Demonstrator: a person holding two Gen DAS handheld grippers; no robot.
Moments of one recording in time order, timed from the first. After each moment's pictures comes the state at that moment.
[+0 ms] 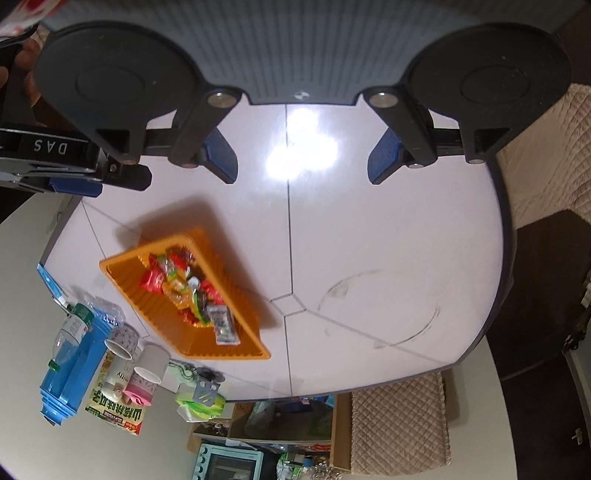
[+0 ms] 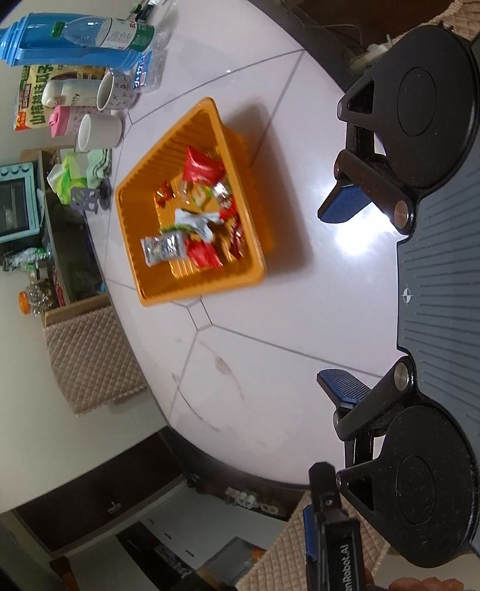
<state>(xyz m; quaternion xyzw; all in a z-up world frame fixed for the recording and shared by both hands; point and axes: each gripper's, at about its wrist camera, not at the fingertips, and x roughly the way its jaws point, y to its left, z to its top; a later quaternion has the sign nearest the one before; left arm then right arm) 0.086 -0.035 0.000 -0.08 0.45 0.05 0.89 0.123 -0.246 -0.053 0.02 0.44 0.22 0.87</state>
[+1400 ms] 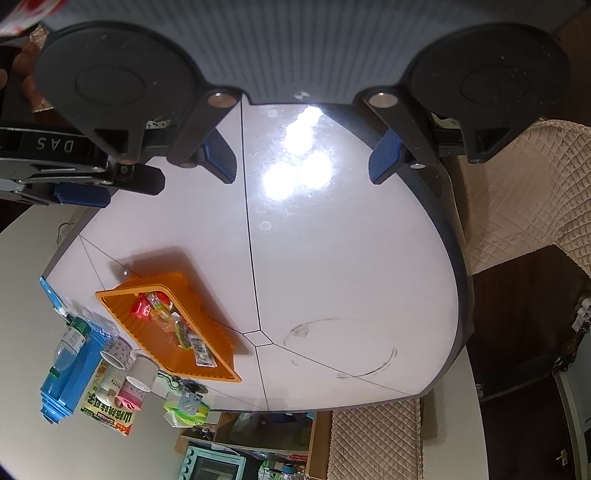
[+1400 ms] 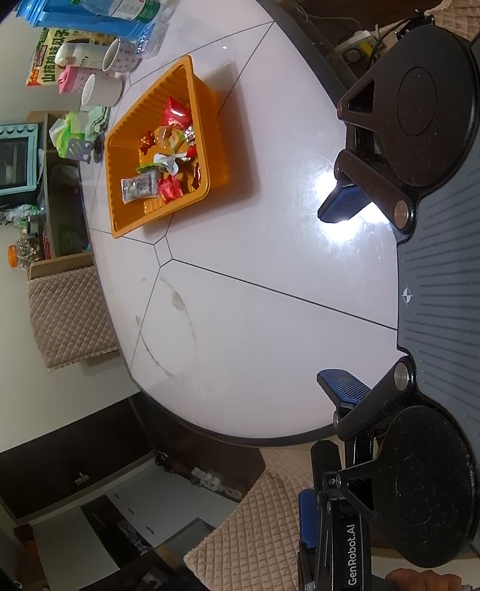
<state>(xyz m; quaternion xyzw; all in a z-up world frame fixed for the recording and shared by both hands) 0.000 0.004 -0.006 -0.10 0.45 0.06 0.88 0.048 -0.188 -0.062 -0.02 0.45 0.26 0.86</state>
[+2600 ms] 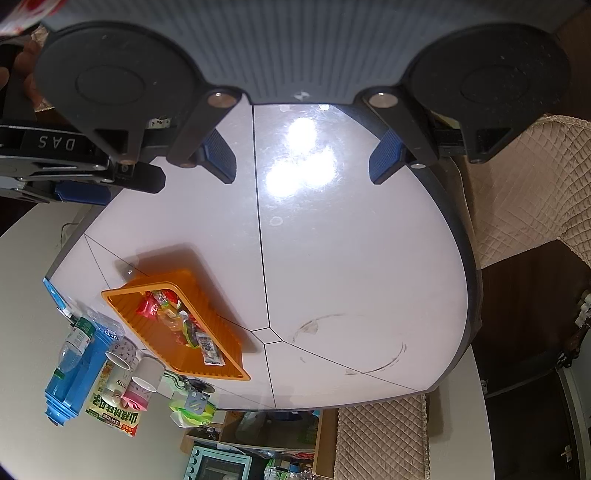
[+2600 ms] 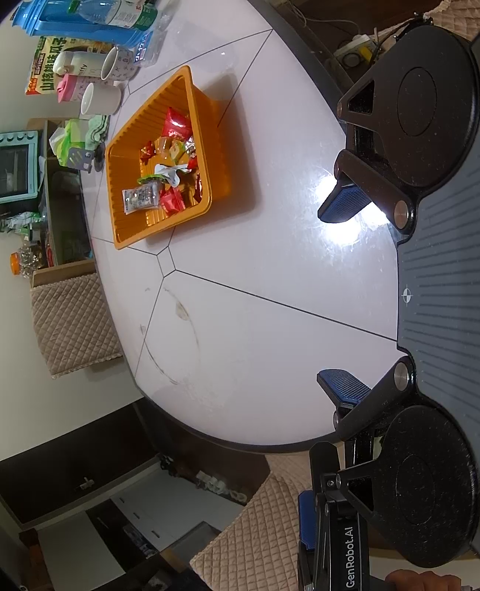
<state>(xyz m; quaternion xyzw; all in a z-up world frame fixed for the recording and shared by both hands) 0.004 -0.006 -0.004 -0.10 0.45 0.06 0.89 0.047 -0.199 -0.058 -0.02 0.45 0.25 0.86</state>
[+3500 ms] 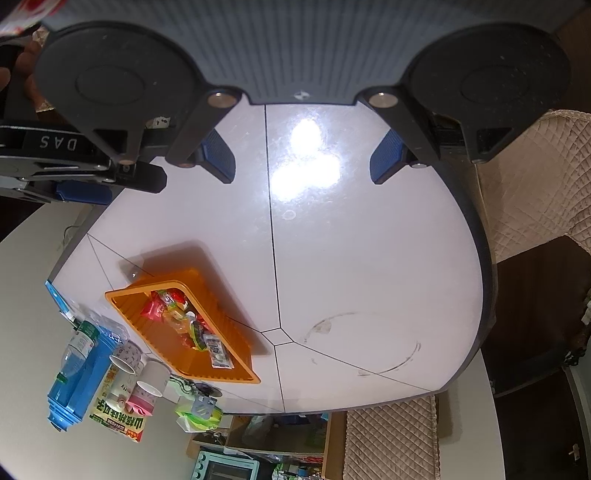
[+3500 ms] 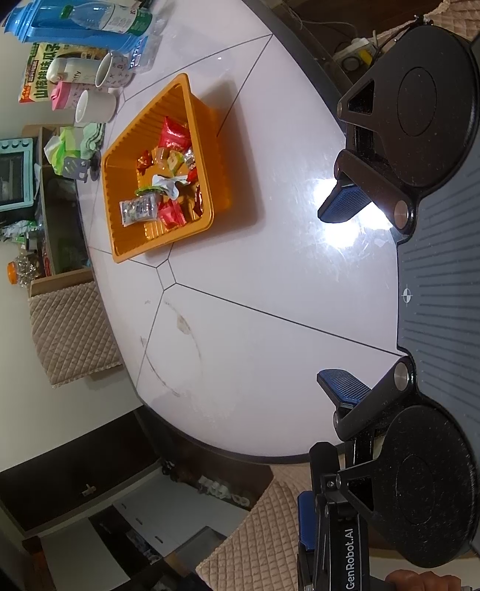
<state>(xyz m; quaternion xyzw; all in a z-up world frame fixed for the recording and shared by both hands) 0.024 -0.021 -0.009 -0.09 0.46 0.05 0.88 0.060 -0.211 -0.059 -0.01 0.45 0.24 0.86</state>
